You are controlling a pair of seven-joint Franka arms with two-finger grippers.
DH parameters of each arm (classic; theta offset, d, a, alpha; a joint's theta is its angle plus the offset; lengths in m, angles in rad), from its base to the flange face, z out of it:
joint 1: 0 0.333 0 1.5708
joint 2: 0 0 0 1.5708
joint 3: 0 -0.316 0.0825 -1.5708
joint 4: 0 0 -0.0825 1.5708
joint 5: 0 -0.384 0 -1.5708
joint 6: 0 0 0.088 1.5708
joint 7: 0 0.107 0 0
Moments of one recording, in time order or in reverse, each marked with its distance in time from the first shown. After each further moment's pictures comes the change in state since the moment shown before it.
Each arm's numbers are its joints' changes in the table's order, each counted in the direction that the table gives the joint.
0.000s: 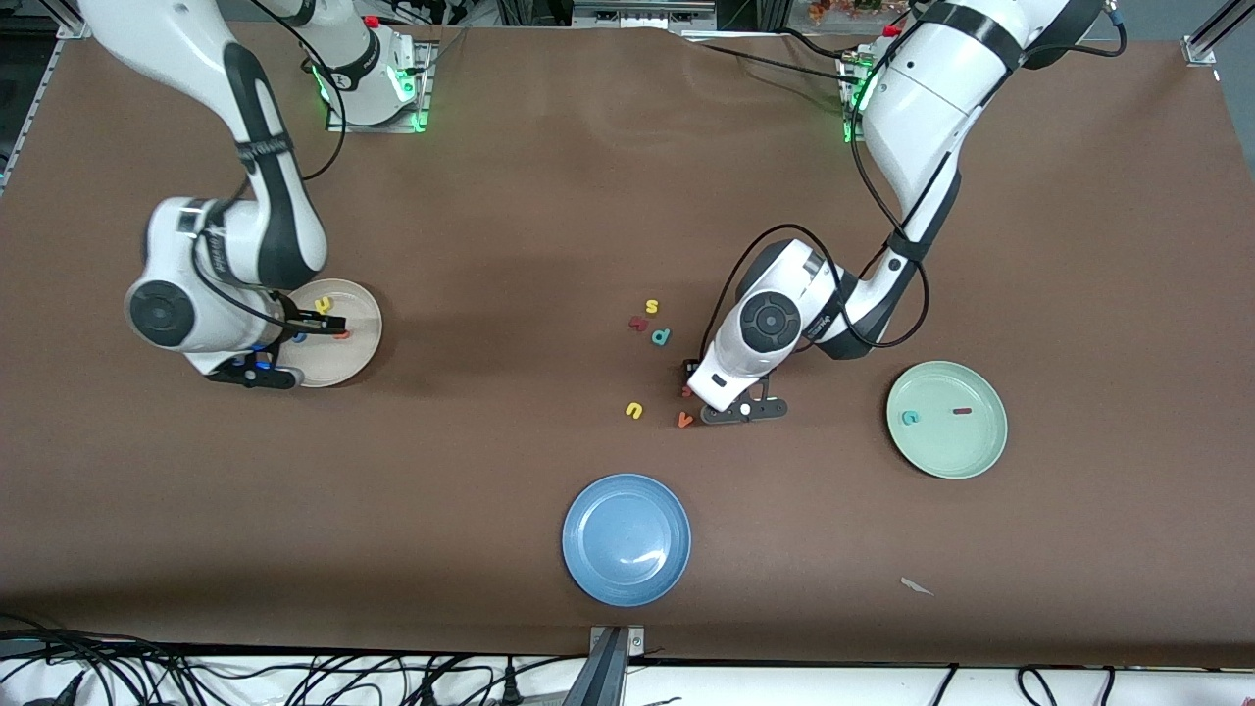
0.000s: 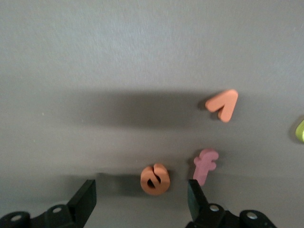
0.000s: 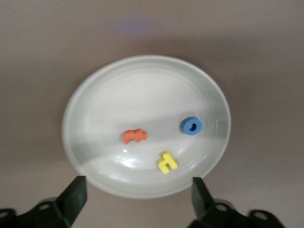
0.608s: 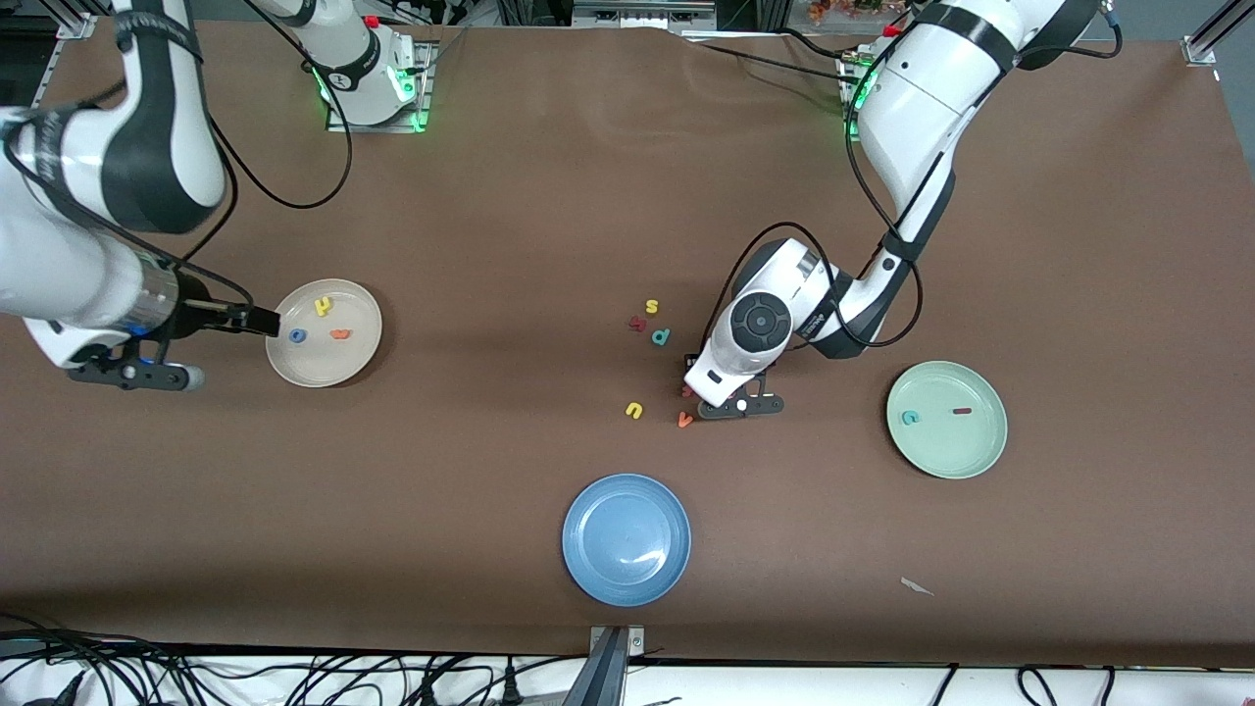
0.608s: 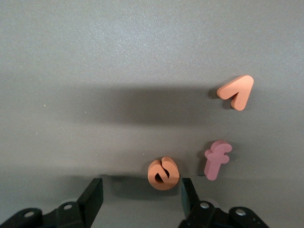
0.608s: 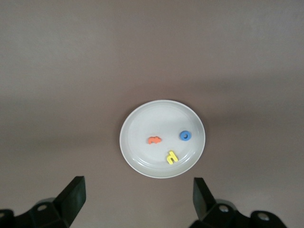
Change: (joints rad) left arm -0.006 -0.008 -0.004 0.000 -0.018 -0.020 0.000; right arm -0.001 0.105 0.020 0.310 -0.002 -0.226 0.001
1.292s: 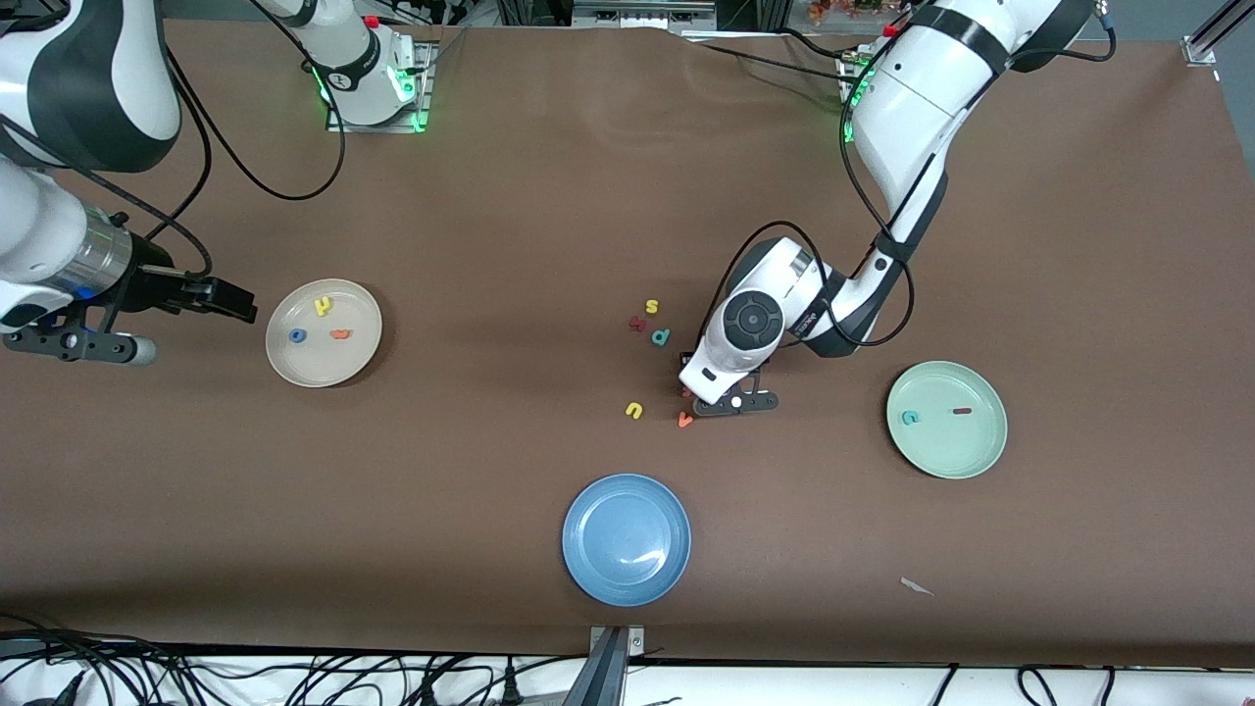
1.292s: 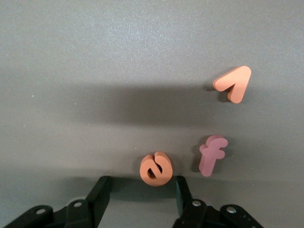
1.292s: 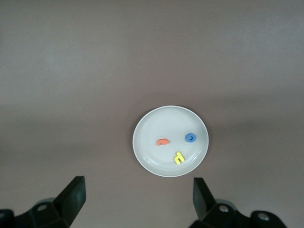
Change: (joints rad) left arm -0.014 -0.007 0.000 0.003 0.000 0.000 -0.025; right arm 0.010 0.064 -0.008 0.023 0.000 -0.025 0.042
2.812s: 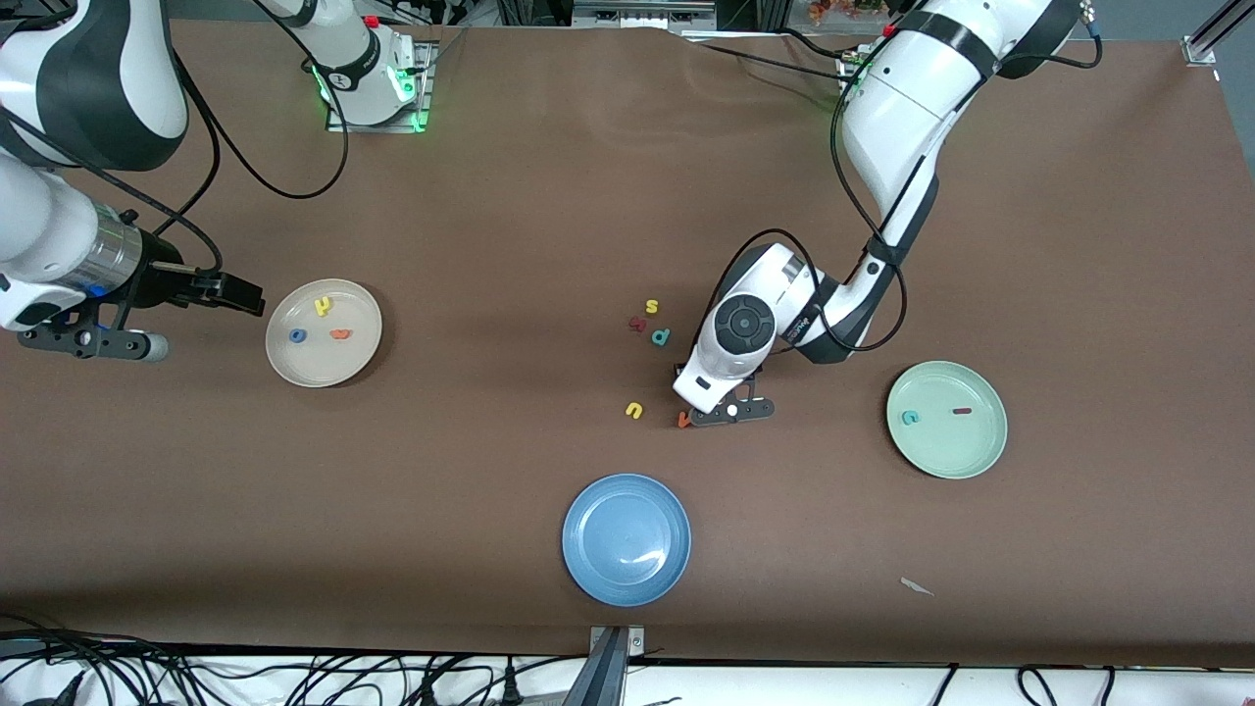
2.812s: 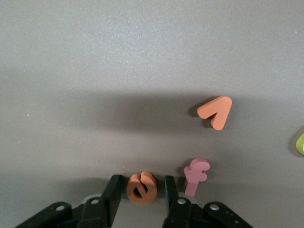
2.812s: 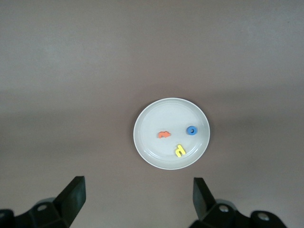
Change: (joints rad) left arm -0.039 -0.032 -0.036 0.071 0.000 -0.001 -0.040; right arm 0.004 0.000 0.000 0.000 0.000 -0.031 0.001
